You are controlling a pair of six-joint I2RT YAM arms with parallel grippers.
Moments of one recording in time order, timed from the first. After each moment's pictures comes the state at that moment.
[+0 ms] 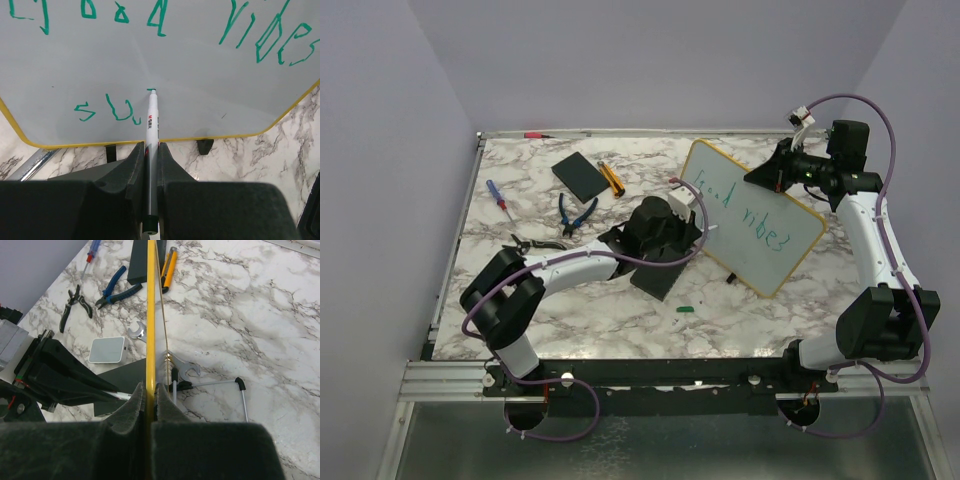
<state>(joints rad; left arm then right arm) -0.86 1.66 1.04 0.30 0.11 -0.22 -0.07 1.45 1.35 -0.49 -0.94 -0.12</state>
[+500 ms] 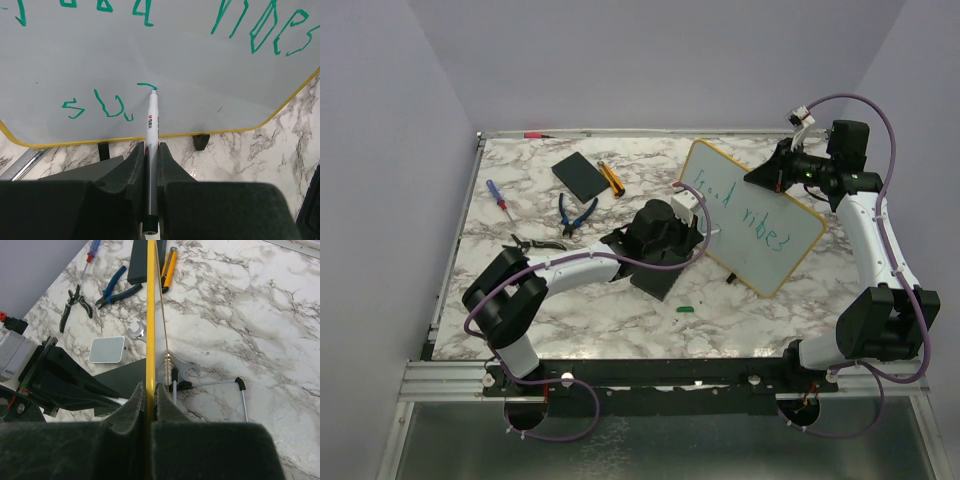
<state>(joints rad) -0.88 1.67 1.04 0.30 0.11 -0.21 -0.07 1.45 1.35 -0.49 -0.94 -0.12</state>
